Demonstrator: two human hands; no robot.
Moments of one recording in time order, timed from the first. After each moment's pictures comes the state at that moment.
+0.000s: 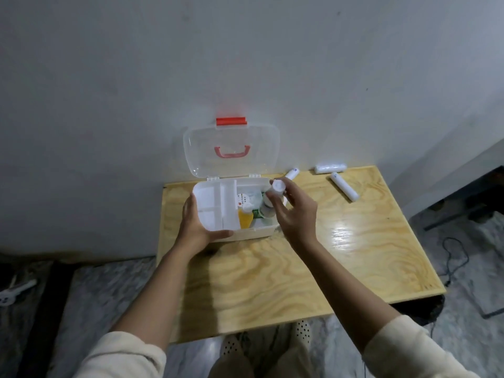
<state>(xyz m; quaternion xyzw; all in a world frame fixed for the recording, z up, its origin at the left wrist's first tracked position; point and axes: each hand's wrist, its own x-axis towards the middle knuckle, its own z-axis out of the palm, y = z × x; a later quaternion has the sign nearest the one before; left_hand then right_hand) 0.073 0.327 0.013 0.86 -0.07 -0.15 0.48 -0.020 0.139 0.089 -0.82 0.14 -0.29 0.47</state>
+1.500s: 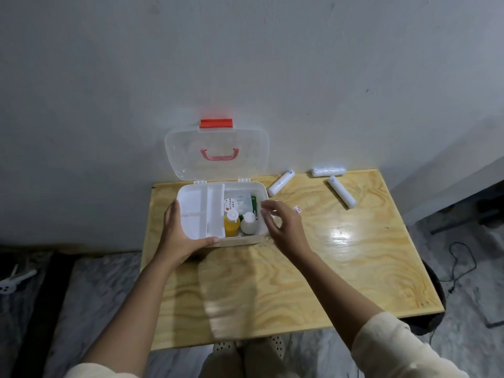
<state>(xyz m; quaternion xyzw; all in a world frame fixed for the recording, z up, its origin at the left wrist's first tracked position) 0.068 0.326 -0.002 0.89 -0.05 -0.12 0.44 -0.011 0.092 0.030 -0.87 0.10 -0.14 0.46</state>
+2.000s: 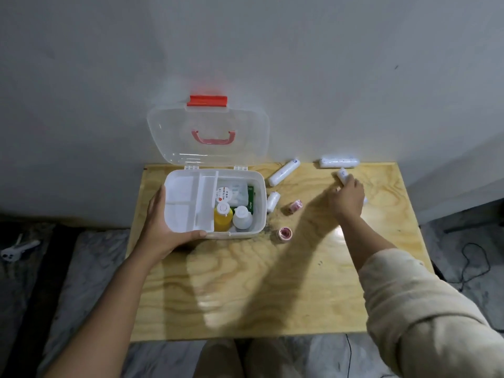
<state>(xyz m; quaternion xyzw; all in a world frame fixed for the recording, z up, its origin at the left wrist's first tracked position) 0.070 0.329 -0.007 0.87 -0.04 -0.11 0.47 0.034 -0.063 -0.033 -0.86 0.43 -0.06 0.28</state>
